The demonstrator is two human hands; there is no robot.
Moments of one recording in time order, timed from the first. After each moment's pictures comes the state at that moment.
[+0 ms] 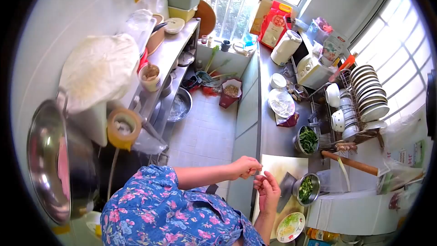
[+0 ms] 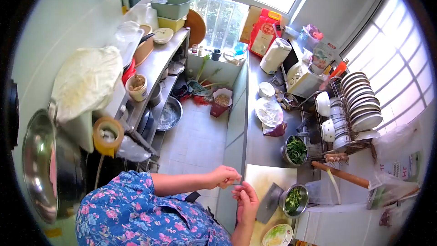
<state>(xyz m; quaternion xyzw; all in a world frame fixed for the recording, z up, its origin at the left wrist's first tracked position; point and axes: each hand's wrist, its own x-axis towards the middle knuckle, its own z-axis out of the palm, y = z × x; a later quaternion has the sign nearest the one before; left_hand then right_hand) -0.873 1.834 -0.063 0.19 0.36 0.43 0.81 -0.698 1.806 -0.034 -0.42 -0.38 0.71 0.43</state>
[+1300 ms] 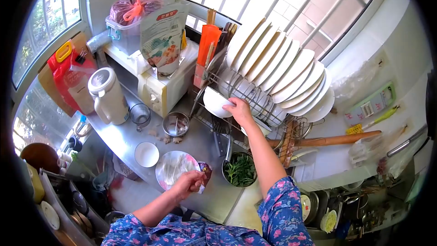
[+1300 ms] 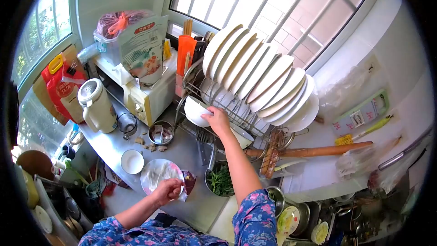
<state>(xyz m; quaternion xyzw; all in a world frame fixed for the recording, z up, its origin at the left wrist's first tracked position) -0.864 2.314 -0.090 0.23 0.29 0.11 0.92 -0.576 2.415 0.010 -0.75 -0.56 0.12 0.33</state>
